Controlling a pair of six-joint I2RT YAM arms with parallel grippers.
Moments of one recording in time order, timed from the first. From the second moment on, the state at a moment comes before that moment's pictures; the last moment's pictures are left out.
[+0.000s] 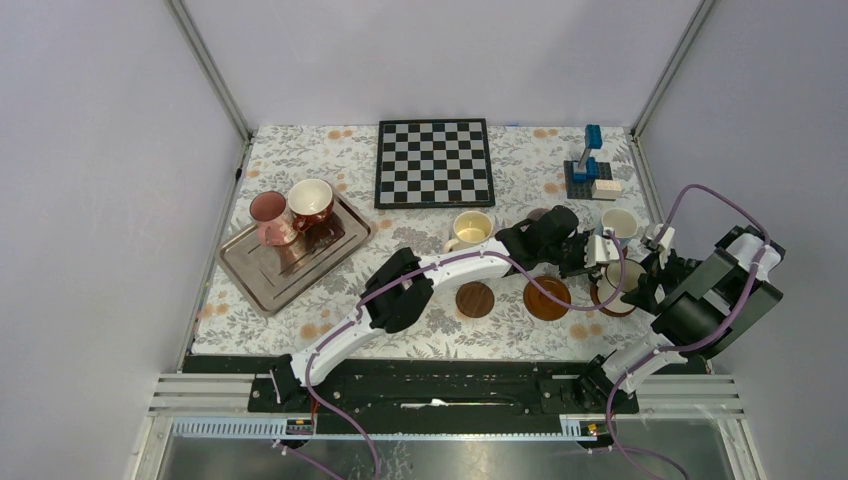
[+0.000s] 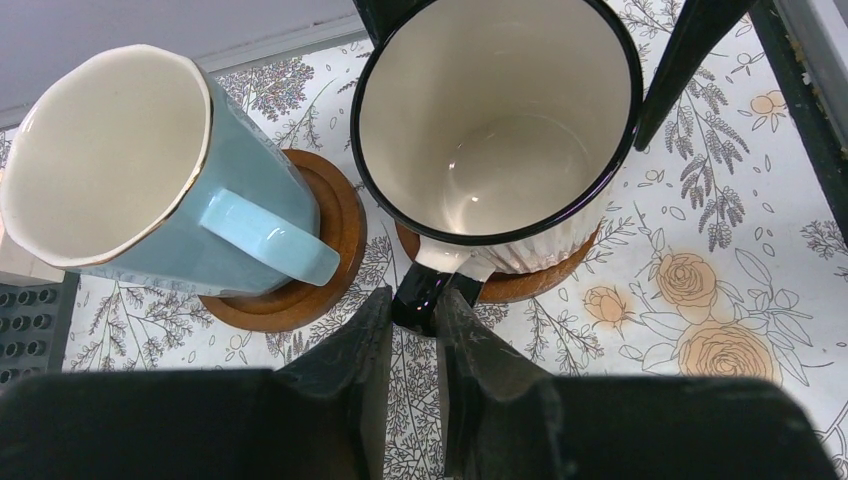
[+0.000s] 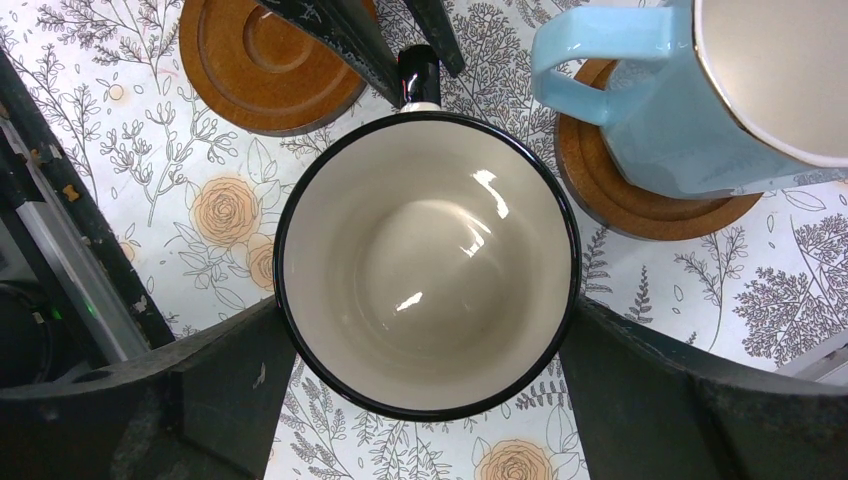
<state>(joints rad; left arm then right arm) -1.10 2.57 2.26 -0.09 0.47 0.41 -0.88 1.68 1.15 -1.45 -0.81 -2.03</state>
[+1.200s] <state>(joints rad) -1.11 2.59 2.26 -0.05 0.41 0.41 -0.96 1.68 1.20 -1.53 -0.79 -2.03</state>
